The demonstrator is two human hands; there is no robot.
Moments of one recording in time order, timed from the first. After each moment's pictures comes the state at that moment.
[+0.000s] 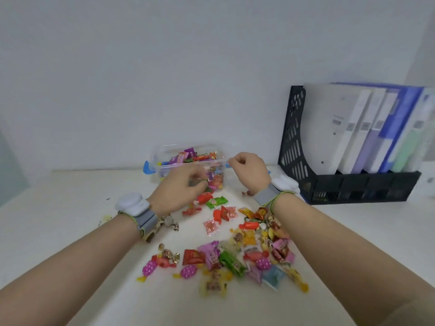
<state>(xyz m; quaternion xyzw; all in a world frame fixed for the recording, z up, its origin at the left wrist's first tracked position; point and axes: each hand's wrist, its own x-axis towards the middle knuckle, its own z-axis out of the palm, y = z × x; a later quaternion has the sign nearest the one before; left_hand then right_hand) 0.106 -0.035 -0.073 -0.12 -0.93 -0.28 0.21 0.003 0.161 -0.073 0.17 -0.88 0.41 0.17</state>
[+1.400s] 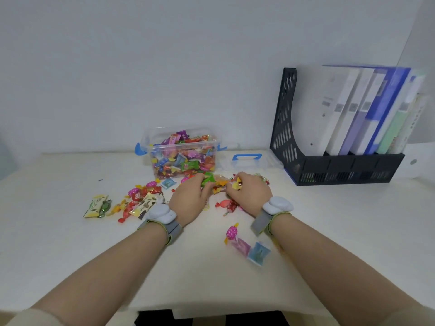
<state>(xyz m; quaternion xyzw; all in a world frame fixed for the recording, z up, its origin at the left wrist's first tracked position) 0.115 0.019 -0.160 -0.05 -0.94 -0.23 0.23 0.056 0.201 -0.159 0.16 -0.94 0.24 0.18</state>
